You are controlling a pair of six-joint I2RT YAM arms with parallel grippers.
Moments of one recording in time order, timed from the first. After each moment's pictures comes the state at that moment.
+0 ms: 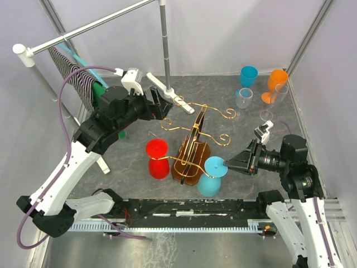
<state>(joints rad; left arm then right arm) -0.64 1.10 1.39 -0.57 -0.04 -0.44 0.15 0.50 0.78 -0.73 -0.97 1.00</state>
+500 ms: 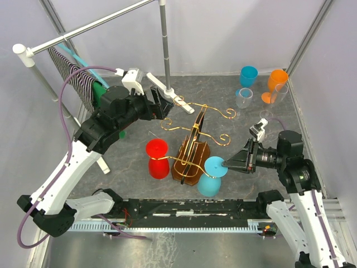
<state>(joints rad) -0.64 1.10 1.39 -0.57 -0.04 -0.45 0.17 0.56 0.78 -0.72 -1.03 0.97</state>
